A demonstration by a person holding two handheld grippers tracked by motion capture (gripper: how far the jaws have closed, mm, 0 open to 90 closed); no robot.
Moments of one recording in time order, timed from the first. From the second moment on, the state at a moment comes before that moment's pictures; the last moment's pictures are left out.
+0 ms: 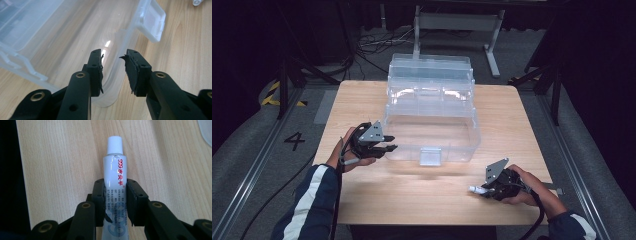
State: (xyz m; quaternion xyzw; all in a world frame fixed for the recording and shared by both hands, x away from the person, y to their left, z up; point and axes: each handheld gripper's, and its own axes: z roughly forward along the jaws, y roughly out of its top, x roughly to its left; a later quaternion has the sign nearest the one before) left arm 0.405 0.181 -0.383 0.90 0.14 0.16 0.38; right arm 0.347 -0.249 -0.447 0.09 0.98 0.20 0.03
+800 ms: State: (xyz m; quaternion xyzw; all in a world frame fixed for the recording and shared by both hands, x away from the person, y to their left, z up) left arm 0.376 0.235 -0.411 0.90 0.21 0.17 0.33; right arm 0.357 -0.264 -0.435 0.14 0.96 0.23 0.05
